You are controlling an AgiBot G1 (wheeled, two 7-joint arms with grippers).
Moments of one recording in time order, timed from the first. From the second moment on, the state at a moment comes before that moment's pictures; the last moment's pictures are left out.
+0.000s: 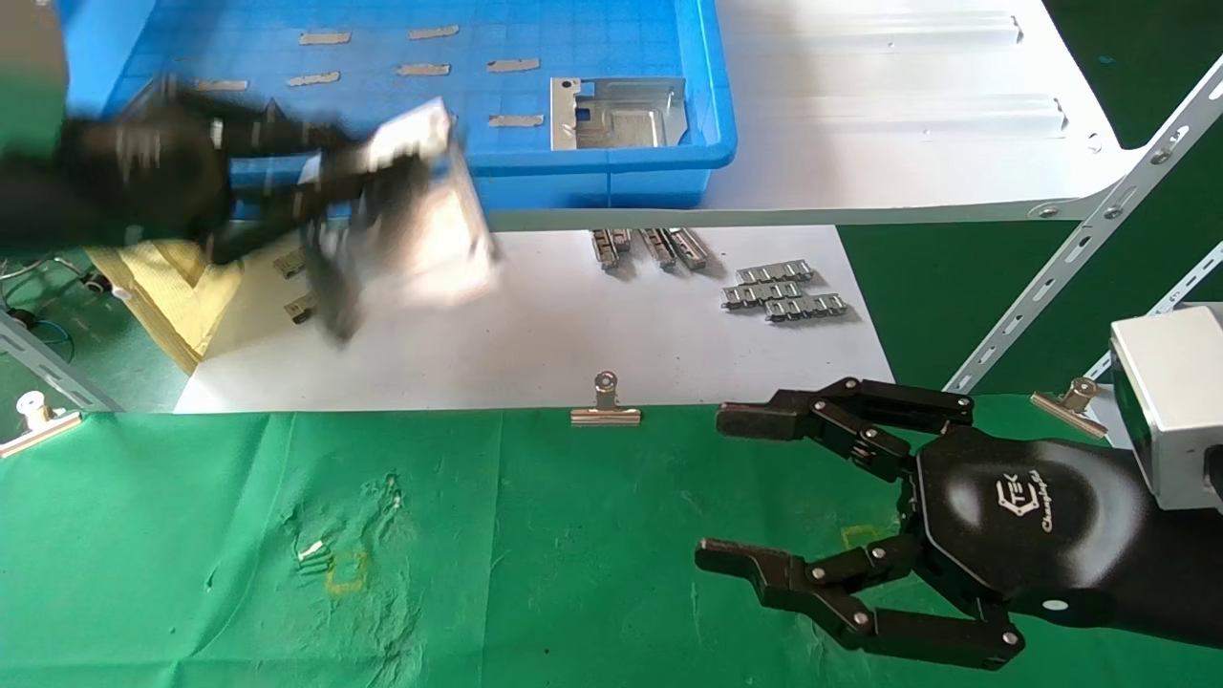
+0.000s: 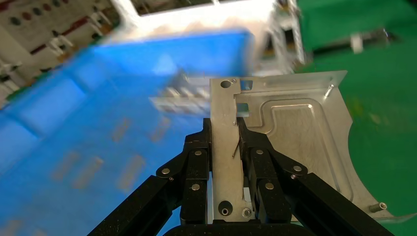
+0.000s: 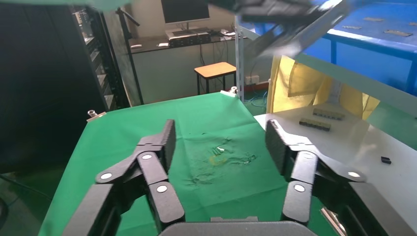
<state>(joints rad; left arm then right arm) -1.81 0.83 0.51 -0.40 1.14 1.60 0.36 1.09 -0.57 -0.38 1.24 -0.64 -1.44 0.12</state>
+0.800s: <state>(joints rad) -1.63 0.83 0.72 -0.27 1.28 1.51 0.81 1.09 -0.57 -0.38 1.24 -0.64 -1.44 0.12</state>
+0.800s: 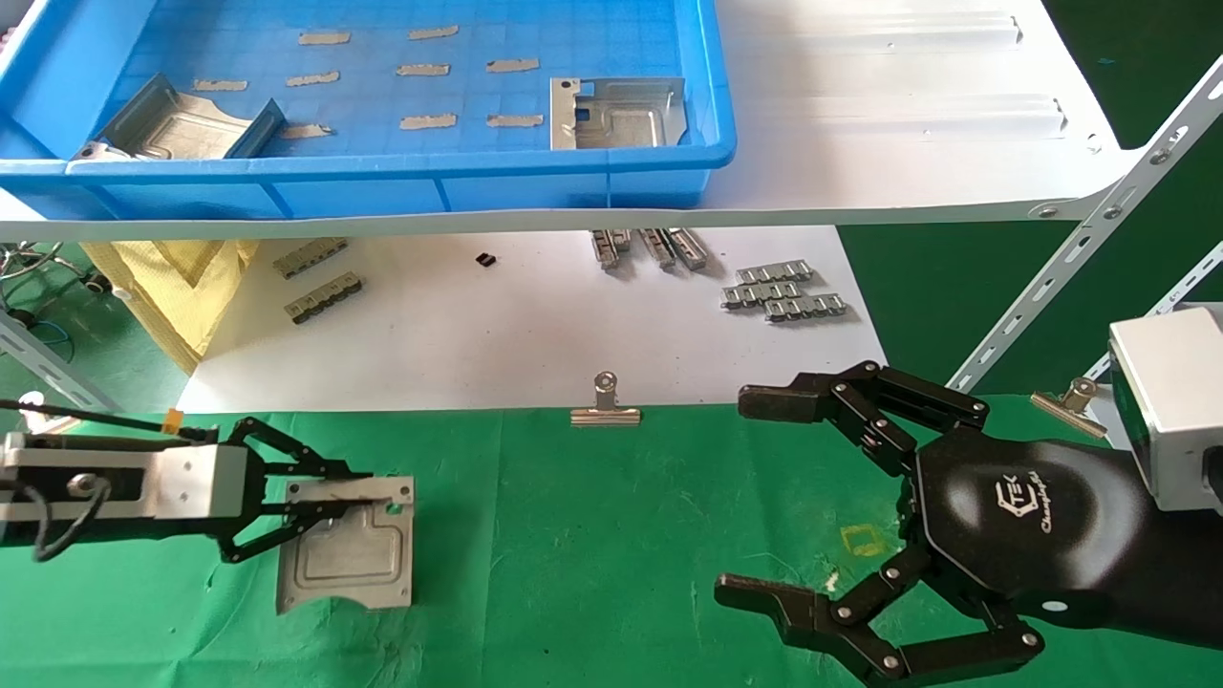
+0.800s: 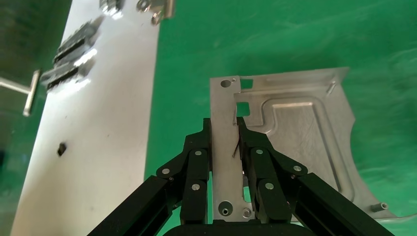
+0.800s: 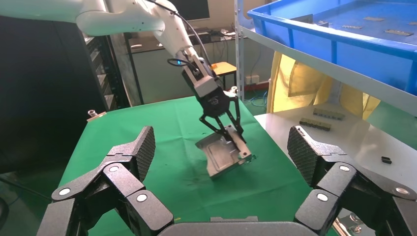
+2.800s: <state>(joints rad) -1.55 0.82 0.57 -0.29 1.05 1.57 0.41 1.09 -0.57 -0.38 1.24 -0.64 -1.44 0.12</state>
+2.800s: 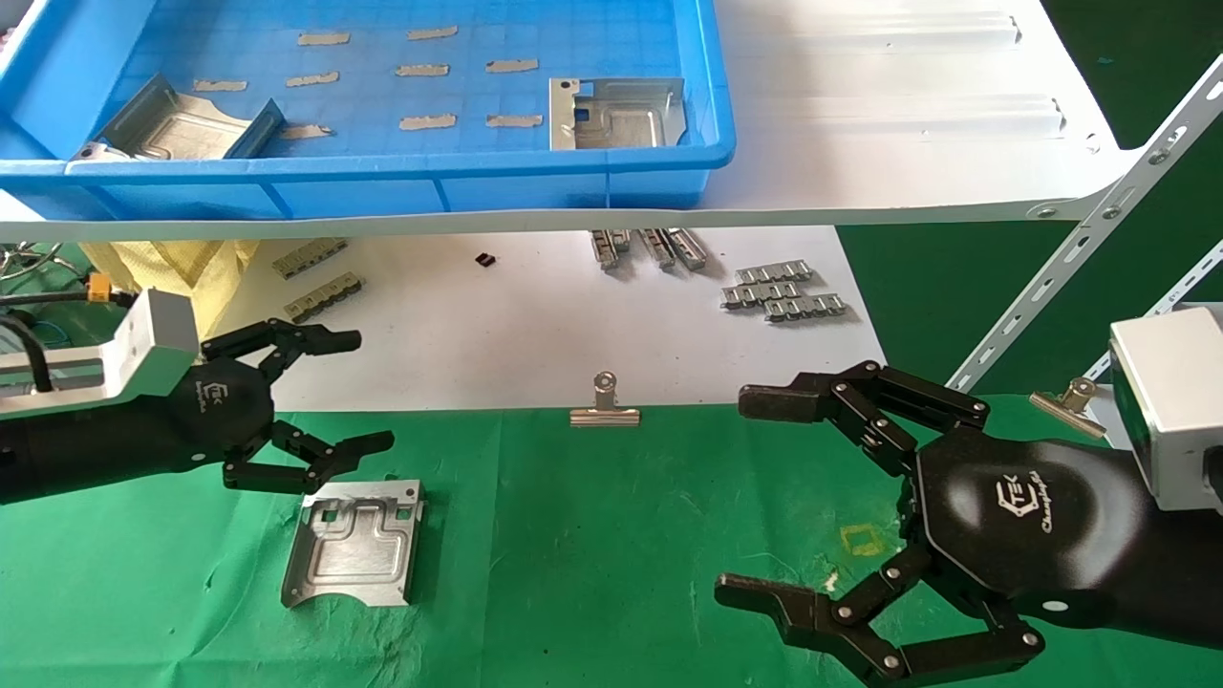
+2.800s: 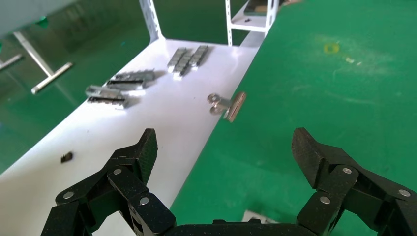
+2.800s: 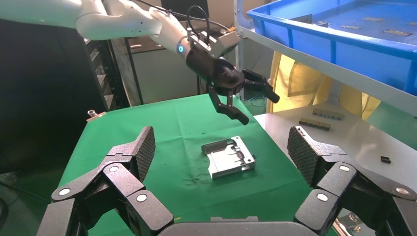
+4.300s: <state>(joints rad) -1.10 0.62 0.30 -1.23 0.75 1.50 -0.15 1.09 -0.57 -0.38 1.24 -0.64 -1.44 0.12</state>
